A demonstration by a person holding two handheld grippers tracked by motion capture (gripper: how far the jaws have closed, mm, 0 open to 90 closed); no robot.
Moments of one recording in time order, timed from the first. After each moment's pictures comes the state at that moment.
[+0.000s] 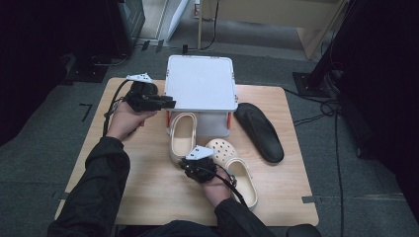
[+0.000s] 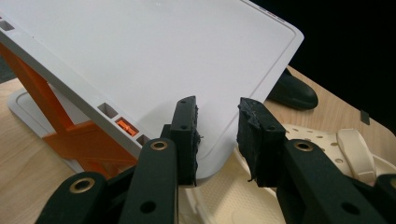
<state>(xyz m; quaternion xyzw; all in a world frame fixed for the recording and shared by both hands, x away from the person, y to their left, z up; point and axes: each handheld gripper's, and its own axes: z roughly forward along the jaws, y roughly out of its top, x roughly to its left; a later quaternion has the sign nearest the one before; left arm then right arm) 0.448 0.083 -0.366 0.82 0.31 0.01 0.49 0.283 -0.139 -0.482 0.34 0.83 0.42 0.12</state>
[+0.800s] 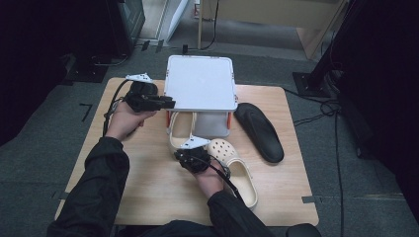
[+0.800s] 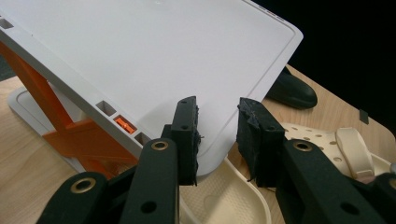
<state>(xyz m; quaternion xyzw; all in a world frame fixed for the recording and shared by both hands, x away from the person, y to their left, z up) 0.447 0.084 -0.365 0.82 0.31 0.01 0.49 0.306 -0.121 -0.474 0.36 0.82 0.42 0.13</state>
